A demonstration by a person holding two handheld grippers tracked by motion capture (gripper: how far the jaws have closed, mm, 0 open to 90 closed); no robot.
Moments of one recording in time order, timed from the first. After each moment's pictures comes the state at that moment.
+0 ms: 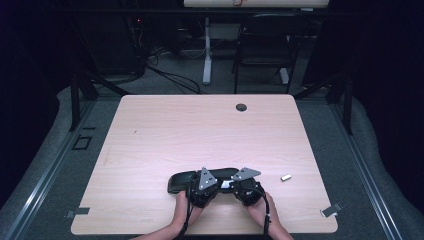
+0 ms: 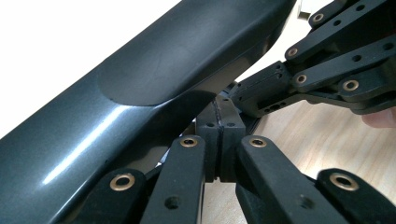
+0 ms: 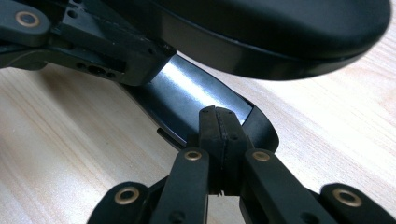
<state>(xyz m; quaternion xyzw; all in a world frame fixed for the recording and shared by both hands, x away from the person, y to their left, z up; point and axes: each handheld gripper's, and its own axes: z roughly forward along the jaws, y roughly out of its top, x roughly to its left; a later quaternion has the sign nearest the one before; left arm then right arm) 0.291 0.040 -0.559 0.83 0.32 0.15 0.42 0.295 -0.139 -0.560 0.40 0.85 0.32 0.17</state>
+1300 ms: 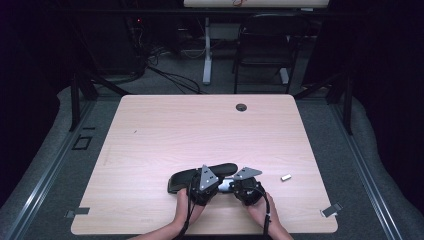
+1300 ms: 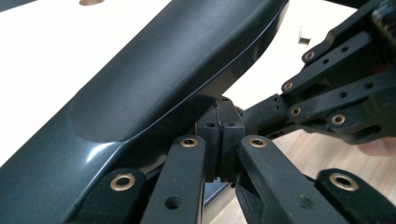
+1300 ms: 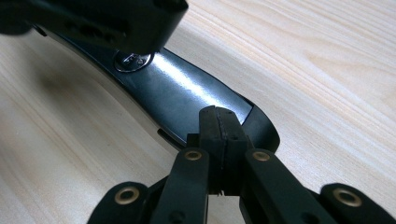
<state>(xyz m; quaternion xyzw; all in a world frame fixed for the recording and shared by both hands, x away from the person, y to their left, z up) 0.290 0.036 -0.545 0.82 0.30 0.19 0.45 0.296 -0.140 -0.561 0.41 0.84 0.32 0.16</state>
